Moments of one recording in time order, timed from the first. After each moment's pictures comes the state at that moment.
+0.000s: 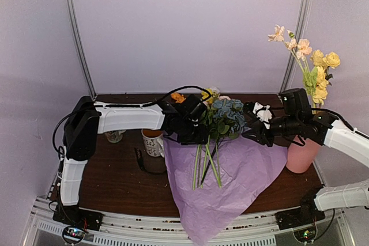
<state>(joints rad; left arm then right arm) -0.97 2.16 1.74 -0.53 -0.04 -0.76 0.51 1.04 0.84 -0.42 -0.37 -0.52</state>
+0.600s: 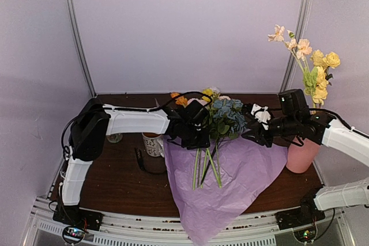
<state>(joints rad) -0.97 2.22 1.74 -0.46 0.02 -0.82 0.51 1.07 0.83 -0.41 -0.35 -0.53</state>
